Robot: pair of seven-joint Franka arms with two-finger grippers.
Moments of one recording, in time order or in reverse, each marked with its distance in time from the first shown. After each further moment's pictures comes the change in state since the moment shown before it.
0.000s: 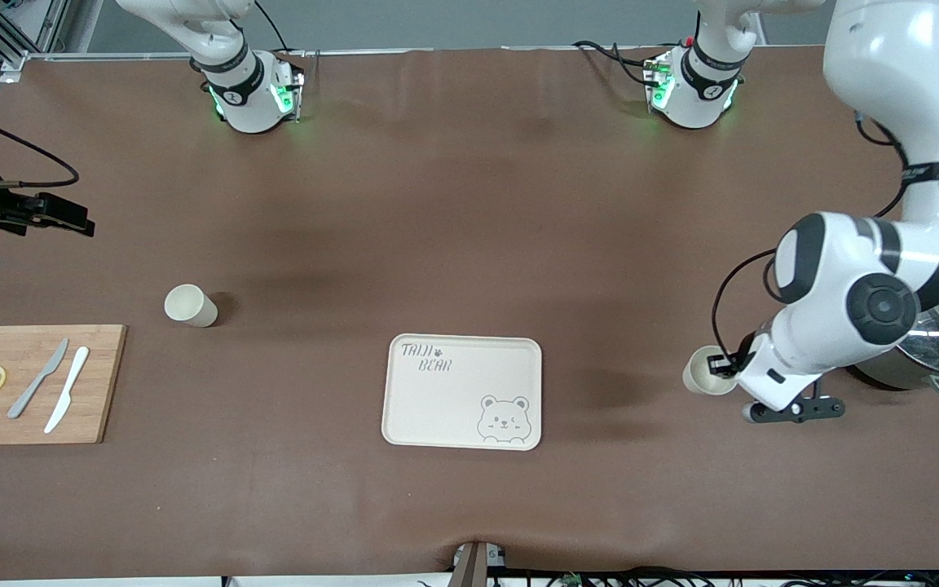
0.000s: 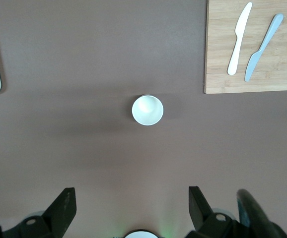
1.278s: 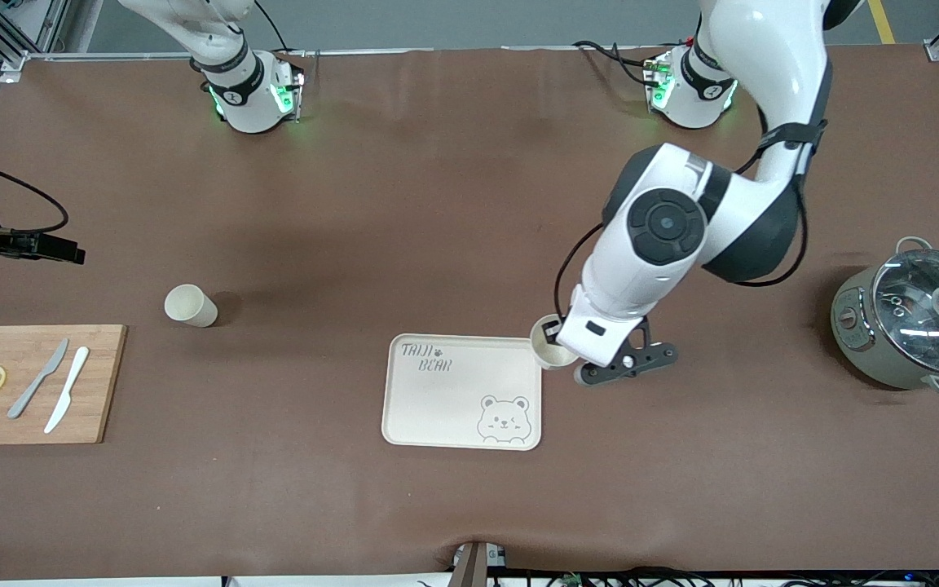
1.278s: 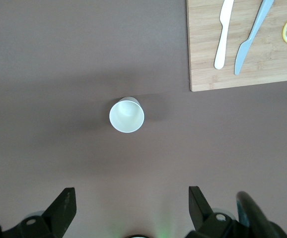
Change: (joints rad) left arm -0.349 0.127 -0.011 0.282 -0.039 -0.027 -0.534; right arm -0.069 0.096 -0.004 0.000 -0.014 0.046 0.000
